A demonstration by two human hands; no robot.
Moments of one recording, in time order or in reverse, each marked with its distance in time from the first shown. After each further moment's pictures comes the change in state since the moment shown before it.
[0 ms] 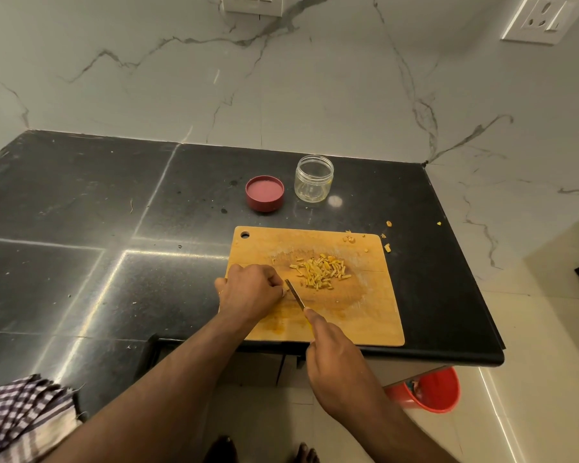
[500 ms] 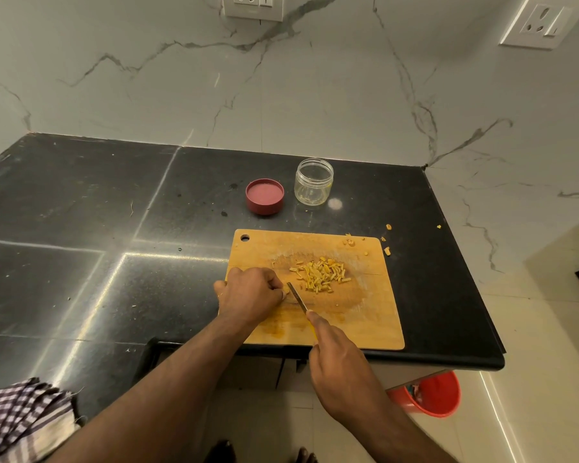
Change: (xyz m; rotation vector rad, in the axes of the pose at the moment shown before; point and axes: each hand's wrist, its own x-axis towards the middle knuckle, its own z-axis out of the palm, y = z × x) left_hand 0.000 0.000 0.000 0.008 -0.010 -0.012; right_hand 0.001 0.003 -0.004 0.002 0.011 0.001
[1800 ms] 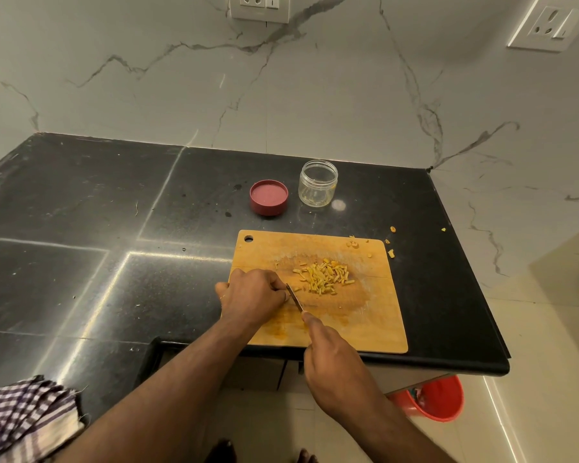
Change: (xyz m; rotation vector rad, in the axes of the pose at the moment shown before) left_hand 0.000 -0.003 0.002 -0.012 0.028 0.002; right_hand 0.008 -0.009 0.003 -0.048 -0.067 0.030
